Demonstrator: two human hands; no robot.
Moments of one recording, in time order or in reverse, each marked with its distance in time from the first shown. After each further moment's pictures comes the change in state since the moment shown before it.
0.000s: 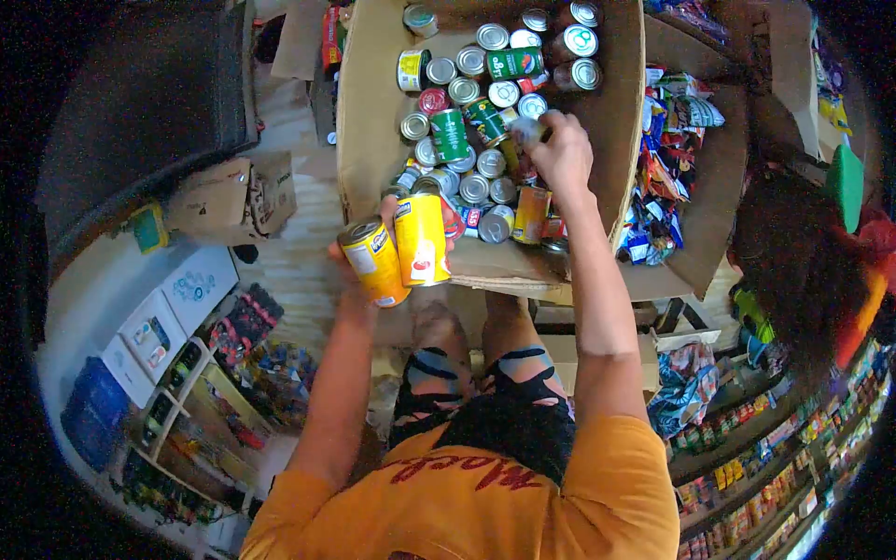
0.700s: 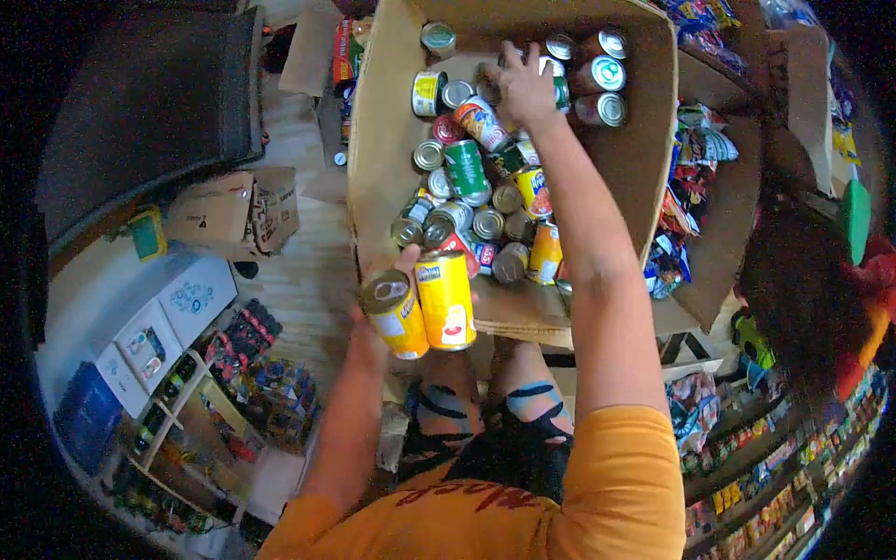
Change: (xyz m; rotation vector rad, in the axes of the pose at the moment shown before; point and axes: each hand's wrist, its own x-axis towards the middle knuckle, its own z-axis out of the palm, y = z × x) left_hand 0.003 -0.002 -0.005 0.069 -0.046 -0.078; right_hand 0.130 -0.055 0.064 -0.560 -0.186 -0.398
